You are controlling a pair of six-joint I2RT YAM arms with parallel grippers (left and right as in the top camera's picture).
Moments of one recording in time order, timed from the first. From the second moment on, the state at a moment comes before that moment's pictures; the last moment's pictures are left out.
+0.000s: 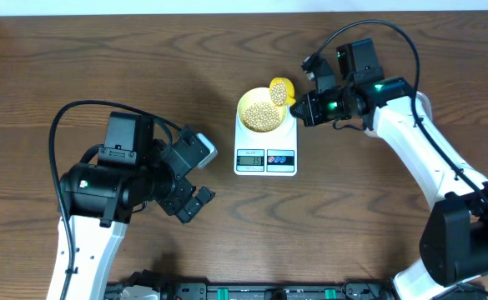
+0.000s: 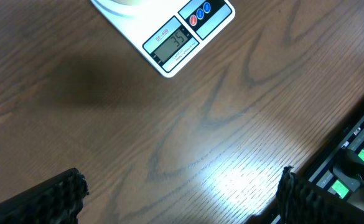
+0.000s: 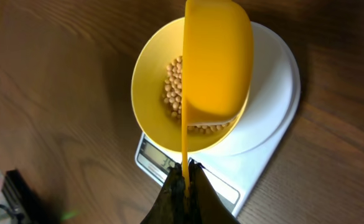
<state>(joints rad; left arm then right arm) -0.17 1.10 1.18 -1.27 0.37 0.59 0.29 1.76 1.38 -0.65 -0.57 0.09</state>
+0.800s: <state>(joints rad) -0.17 1.10 1.18 -1.27 0.37 0.59 0.34 1.76 1.41 -0.67 -0.47 0.01</state>
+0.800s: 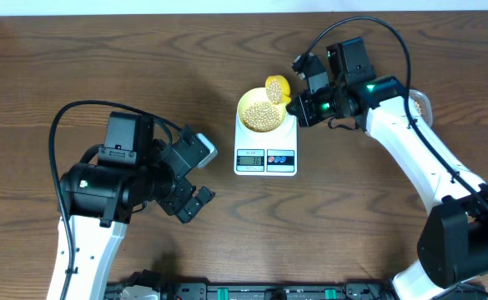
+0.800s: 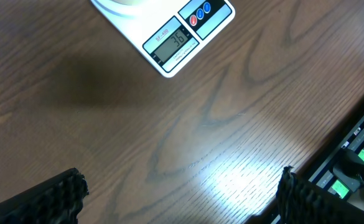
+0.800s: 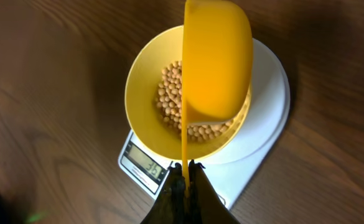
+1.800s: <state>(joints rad) -0.17 1.10 1.18 -1.27 0.37 0.59 0.29 1.76 1.41 -0.67 -0.62 0.01</state>
